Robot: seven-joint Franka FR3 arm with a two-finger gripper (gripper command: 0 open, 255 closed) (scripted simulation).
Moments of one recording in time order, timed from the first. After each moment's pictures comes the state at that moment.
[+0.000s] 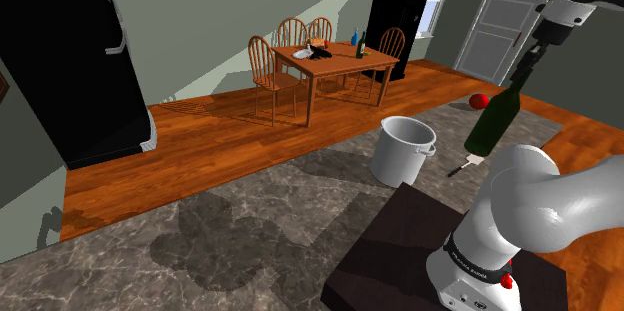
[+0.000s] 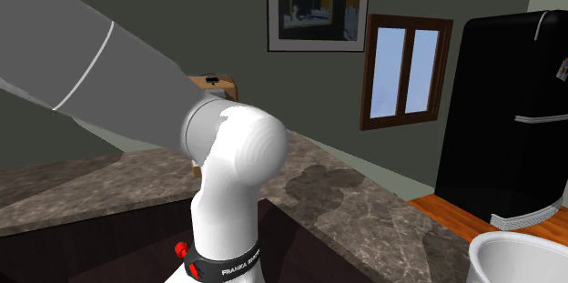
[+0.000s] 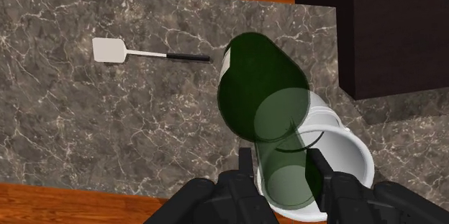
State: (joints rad) arm 0.13 -0.94 -1.00 -1.96 -0.68 1.48 -0.62
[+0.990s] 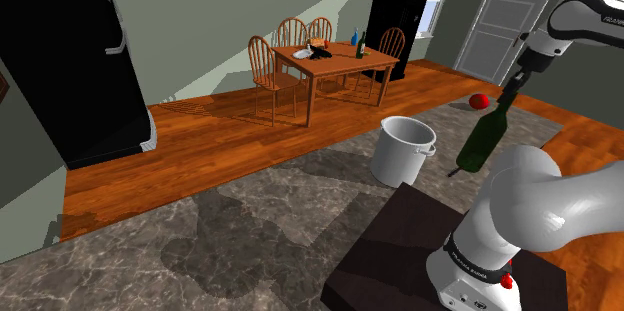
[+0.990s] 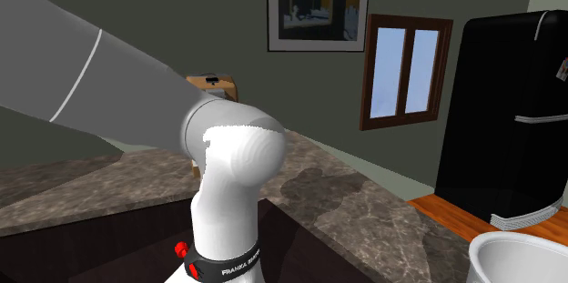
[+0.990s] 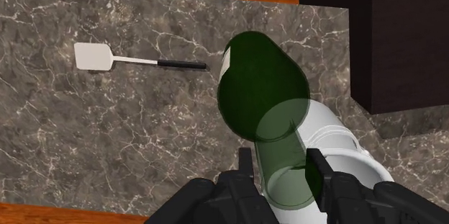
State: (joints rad) arm 0.09 -1.01 -1.08 -2.14 -0.77 1.63 -0.59
